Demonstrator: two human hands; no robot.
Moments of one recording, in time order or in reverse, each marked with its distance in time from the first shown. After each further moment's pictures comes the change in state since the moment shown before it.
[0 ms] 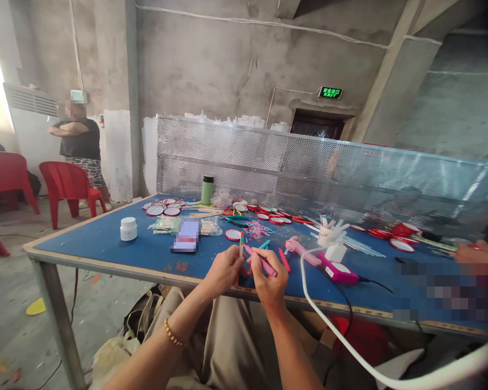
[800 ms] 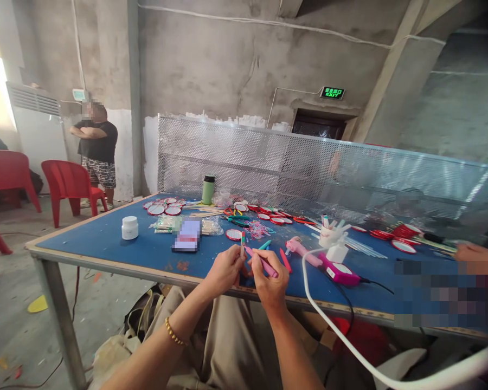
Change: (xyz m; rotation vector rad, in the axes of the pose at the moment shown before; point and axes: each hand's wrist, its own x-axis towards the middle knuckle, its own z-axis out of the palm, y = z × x) left_hand -0.001 0.003 -0.003 0.030 0.009 0.017; right_hand 0.001 -0.004 0.000 -0.064 -0.017 -0.051
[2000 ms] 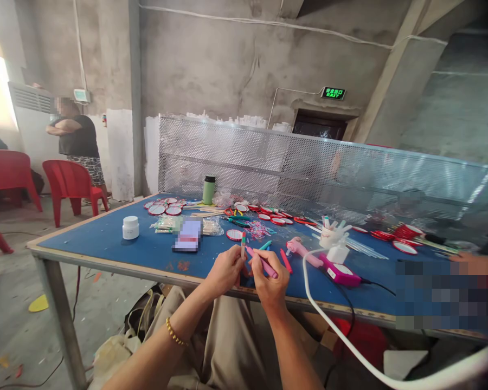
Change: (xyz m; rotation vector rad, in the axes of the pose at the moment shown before) left_hand 0.000 0.001 0.003 0.018 0.021 0.016; right_hand 0.001 0.001 0.000 -0.033 0.039 -0.070
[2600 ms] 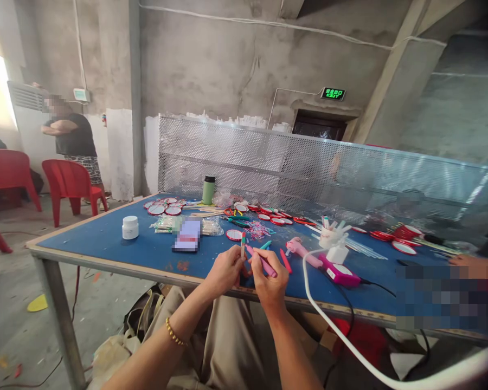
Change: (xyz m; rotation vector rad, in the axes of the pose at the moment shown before) left_hand 0.001 -0.004 0.001 -0.032 -0.008 -0.015; right_hand -0.001 0.001 0.001 0.023 0.008 0.008
